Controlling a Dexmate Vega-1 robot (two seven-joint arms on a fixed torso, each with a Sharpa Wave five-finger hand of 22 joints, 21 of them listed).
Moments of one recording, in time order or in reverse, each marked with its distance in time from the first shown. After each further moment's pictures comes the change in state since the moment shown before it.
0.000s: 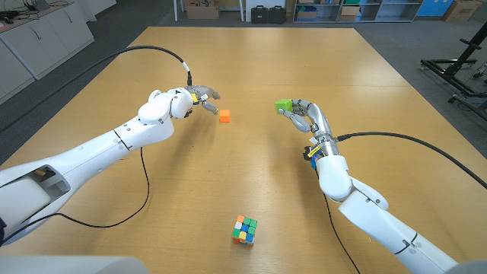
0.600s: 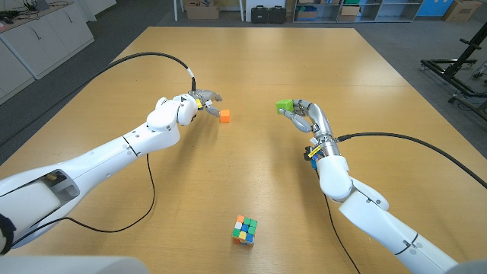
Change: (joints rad) left arm 0.025 -0.043 0.010 0.049 0.009 0.010 0.057; left_hand 0.000 0.000 -0.011 -0.002 0.000 0.004 0.003 0.003 0.000 0.009 0.009 0.007 0.000 0.015 0.000 0.007 0.000 0.019 0.019 0.008 0.000; right arm -0.001 0.000 -0.005 -0.006 -0.013 -0.009 -0.006; right_hand 0.000 0.000 0.000 0.000 0.001 0.000 0.000 0.000 0.000 0.005 0.005 -0.001 0.000 0.000 0.000 0.000 0.002 0.000 0.000 0.000 0.000
